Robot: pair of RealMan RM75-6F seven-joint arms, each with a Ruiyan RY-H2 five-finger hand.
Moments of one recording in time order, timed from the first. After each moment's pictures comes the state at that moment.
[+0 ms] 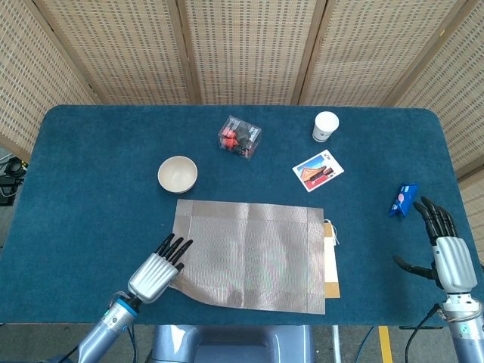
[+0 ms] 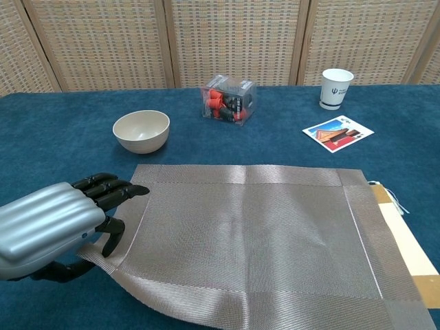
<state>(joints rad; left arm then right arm) -0.46 -1.61 0.17 -1.56 1.53 1.22 0.68 0.13 -1.18 0.10 -1.51 -1.54 1.51 0.38</state>
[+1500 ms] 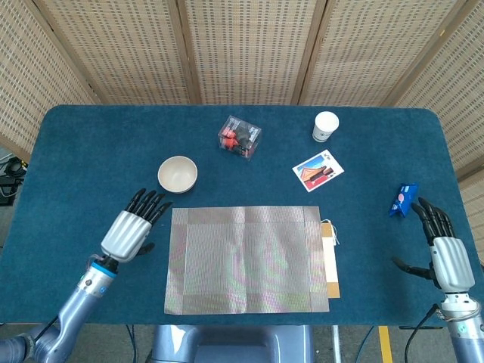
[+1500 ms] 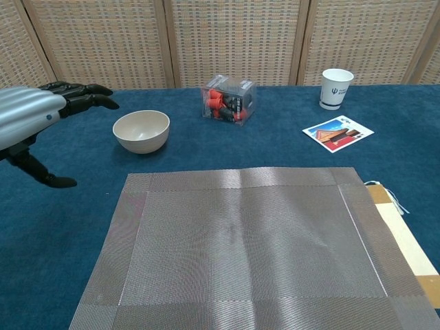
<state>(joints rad) -0.50 -1.45 -0.06 -1.57 1.49 1.22 0.42 0.13 -1.18 0.10 -1.50 -1.53 1.49 0.36</state>
